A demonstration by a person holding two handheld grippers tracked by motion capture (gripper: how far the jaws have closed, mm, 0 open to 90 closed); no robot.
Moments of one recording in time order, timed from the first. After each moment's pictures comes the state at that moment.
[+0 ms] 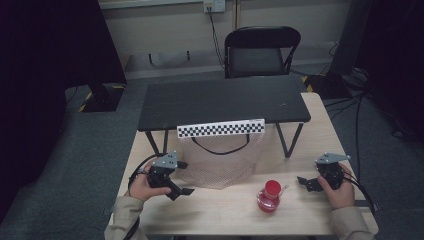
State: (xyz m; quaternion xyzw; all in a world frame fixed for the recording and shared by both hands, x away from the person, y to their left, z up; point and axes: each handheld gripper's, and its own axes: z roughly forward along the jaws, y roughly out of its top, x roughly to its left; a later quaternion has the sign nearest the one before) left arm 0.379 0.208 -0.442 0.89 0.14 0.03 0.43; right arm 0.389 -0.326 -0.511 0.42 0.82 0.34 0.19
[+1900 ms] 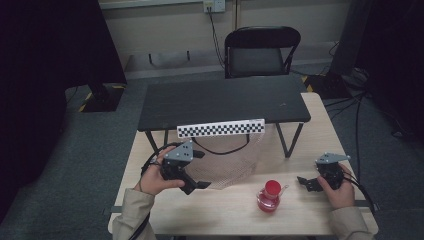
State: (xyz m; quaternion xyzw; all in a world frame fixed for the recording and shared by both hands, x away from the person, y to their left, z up) left arm 0.374 0.158 -0.386 0.88 0.08 0.06 0.46; right arm 0.389 -0.326 -0.511 0.42 0.82 0.34 0.19
